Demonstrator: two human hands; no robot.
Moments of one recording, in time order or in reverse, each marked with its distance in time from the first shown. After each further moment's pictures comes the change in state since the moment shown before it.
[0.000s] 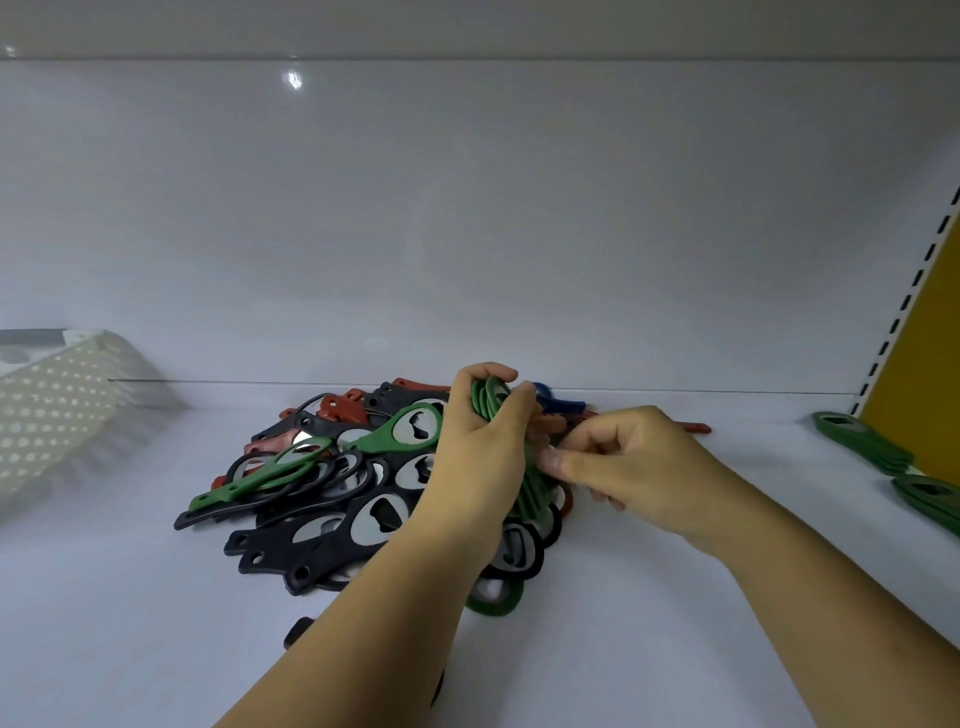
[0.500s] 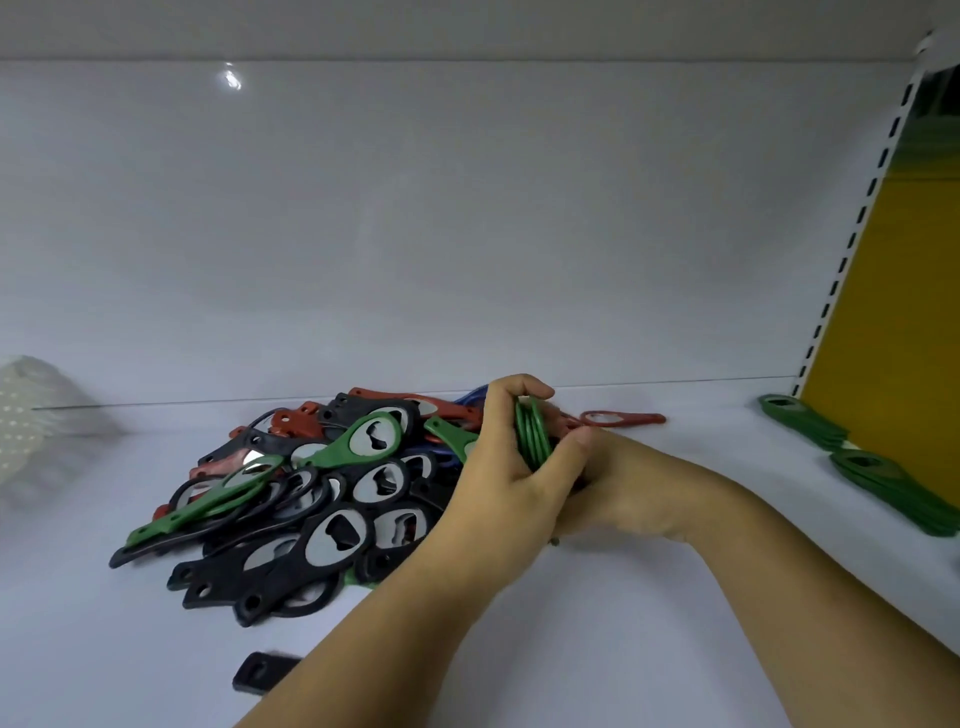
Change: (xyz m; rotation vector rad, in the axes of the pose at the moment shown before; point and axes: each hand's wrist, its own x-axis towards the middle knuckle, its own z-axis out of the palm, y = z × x) left_hand -0.017 -0.014 0.013 0.345 -0.366 0.160; right_hand -0.002 0.012 -0.013 0.004 -0.308 -0.055
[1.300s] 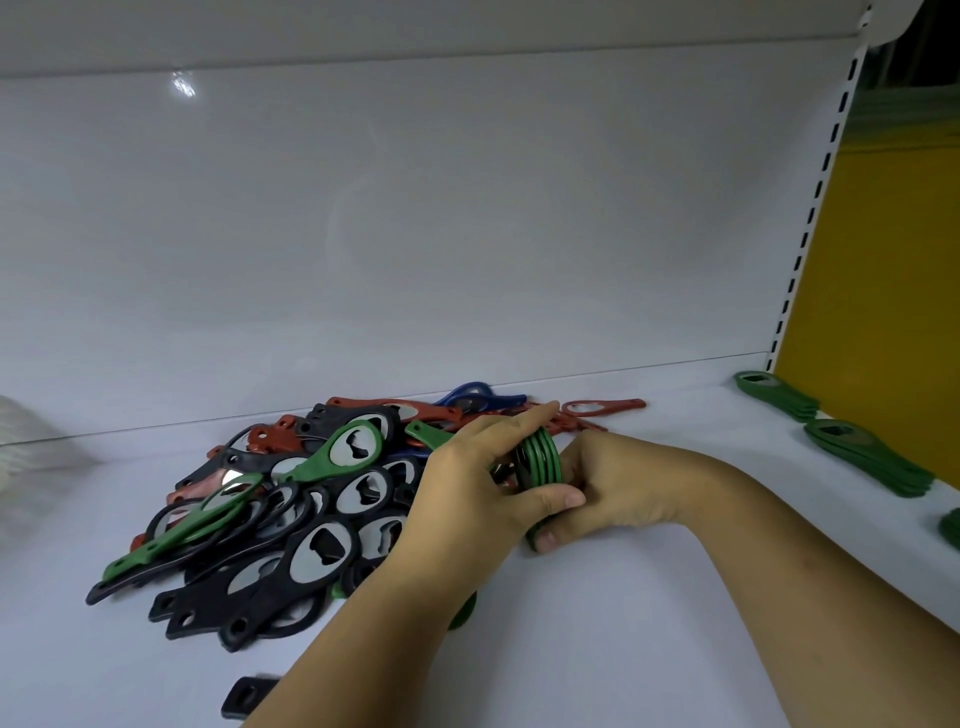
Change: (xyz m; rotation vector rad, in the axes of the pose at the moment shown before) left_hand 0.003 -0.016 -0.012 0.367 -0.008 0.128; right_hand -0.003 0.017 -0.012 -0.182 -0.042 0.128
